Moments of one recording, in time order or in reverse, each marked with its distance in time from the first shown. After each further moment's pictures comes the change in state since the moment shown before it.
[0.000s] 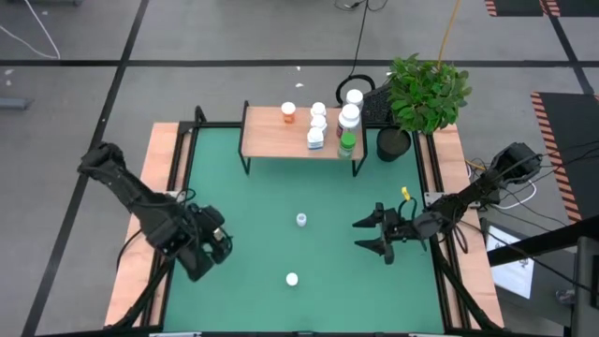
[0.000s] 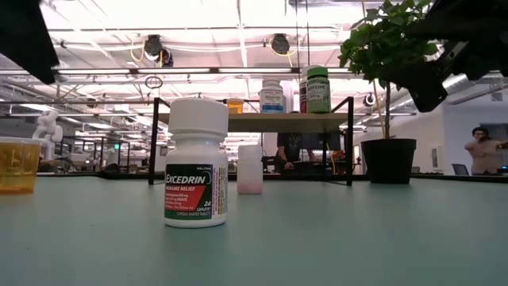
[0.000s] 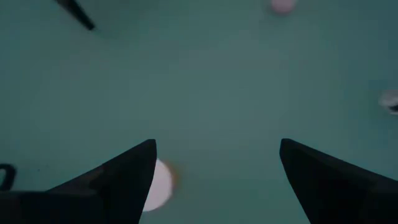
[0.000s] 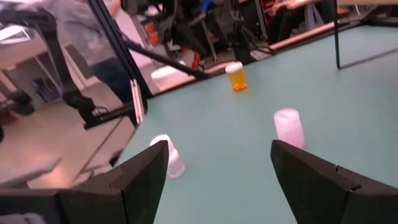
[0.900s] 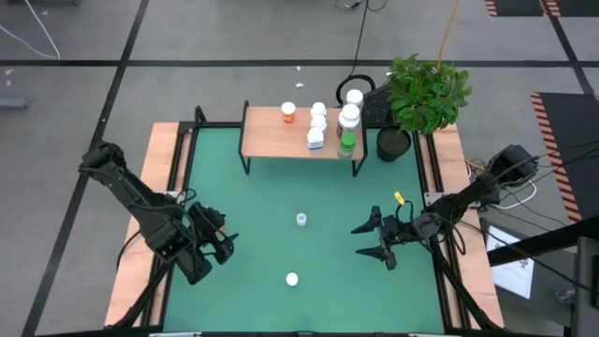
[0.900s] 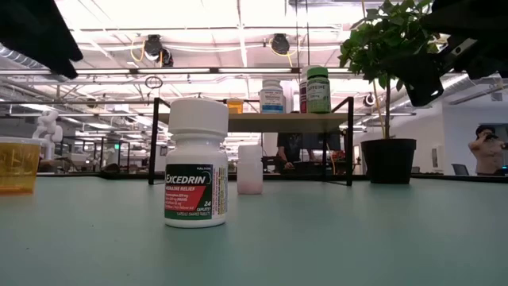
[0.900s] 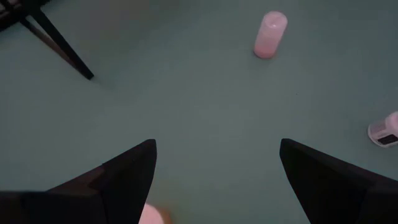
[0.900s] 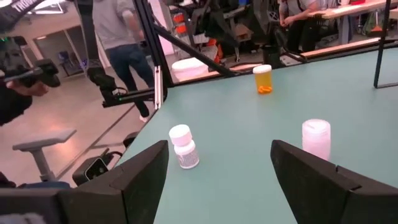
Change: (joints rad) left arm -0.033 0.000 -0.040 0.081 -0.181 0.045; right arm 0.000 0.084 0.000 0.112 -0.111 -0.151
